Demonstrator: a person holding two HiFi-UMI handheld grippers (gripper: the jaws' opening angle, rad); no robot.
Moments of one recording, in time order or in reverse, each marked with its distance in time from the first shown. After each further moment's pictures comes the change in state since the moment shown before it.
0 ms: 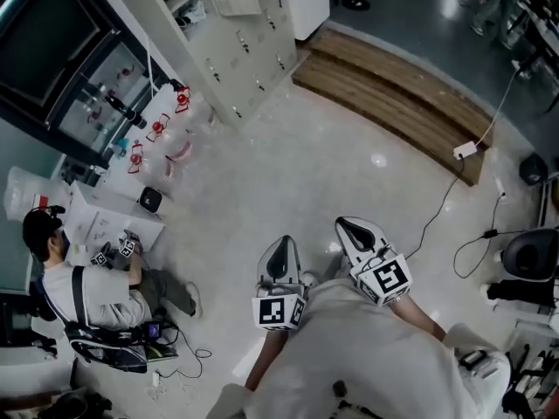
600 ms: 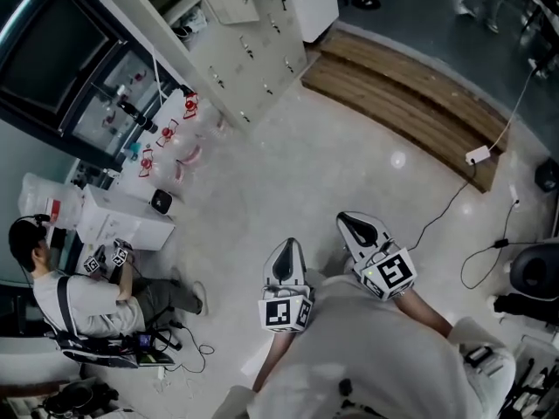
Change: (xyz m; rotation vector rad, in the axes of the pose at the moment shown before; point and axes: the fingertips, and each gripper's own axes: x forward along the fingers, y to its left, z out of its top) left arm 0.054 -0.066 -0.009 0.027 0.002 0.075; right arm -0.018 -0.086 0.014 0.028 -0.074 0.085
